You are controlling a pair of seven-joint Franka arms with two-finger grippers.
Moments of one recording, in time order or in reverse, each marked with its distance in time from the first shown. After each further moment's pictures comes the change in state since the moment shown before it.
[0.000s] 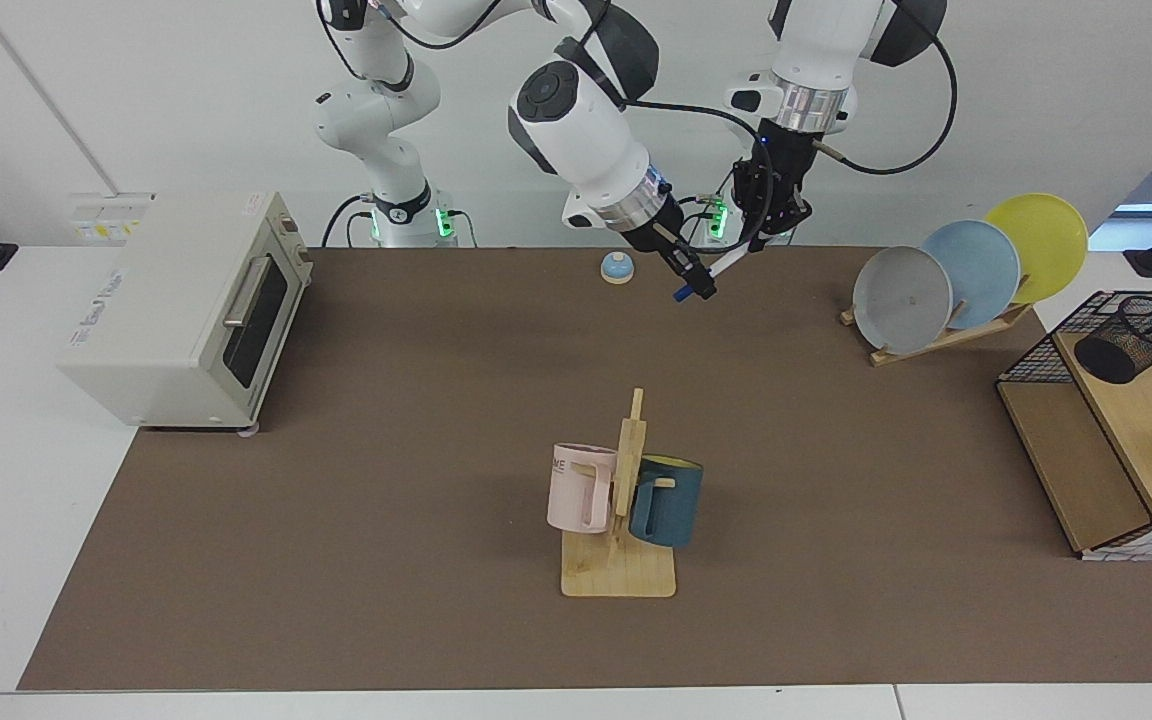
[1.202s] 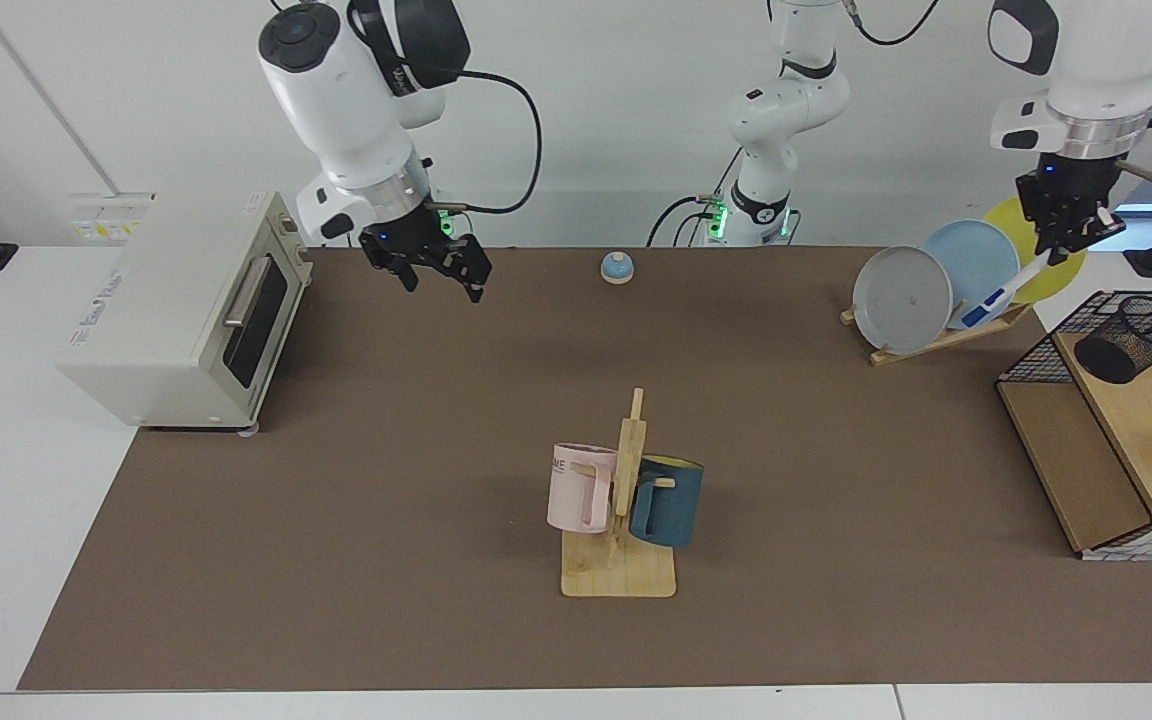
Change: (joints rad) left arm 0.509 0.266 0.031 0.355 0.521 -0.094 0.637; right arm -0.421 -0.217 -0.034 -0.023 -0.463 -0.492 -1.222
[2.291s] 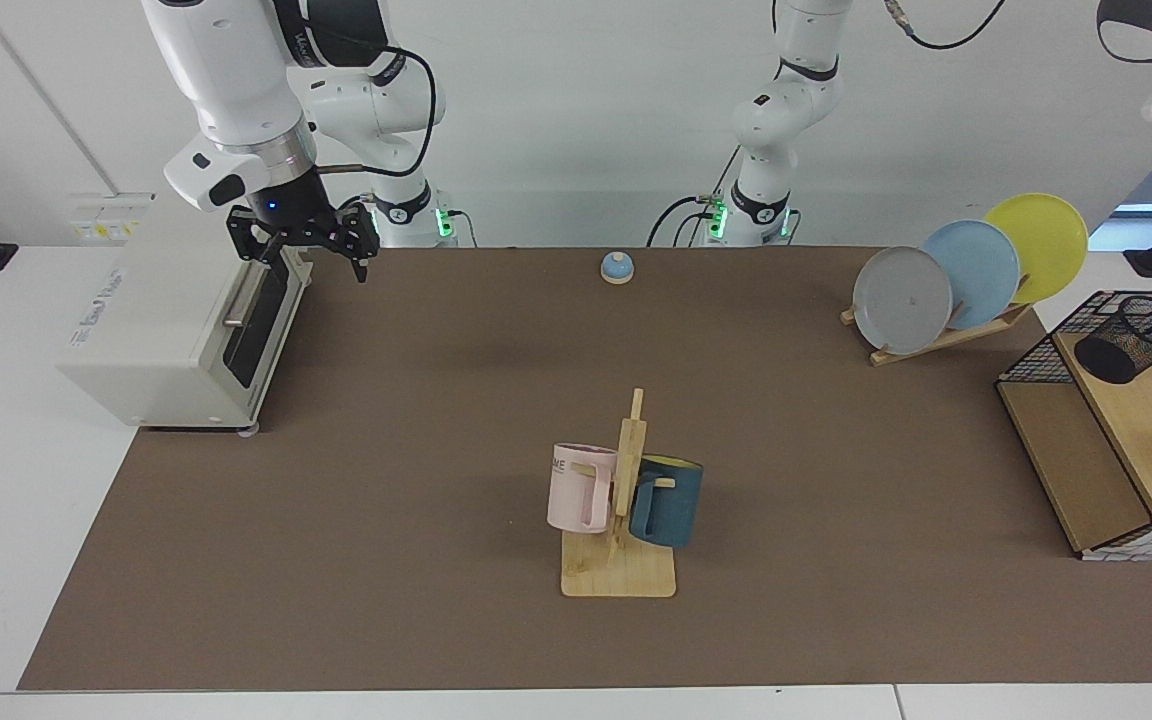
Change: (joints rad) left arm 0.185 0.106 -0.002 0.104 0.234 0.272 0.372; right arm -0.091 -0.038 0.005 0.004 -0.139 -0.012 -0.313
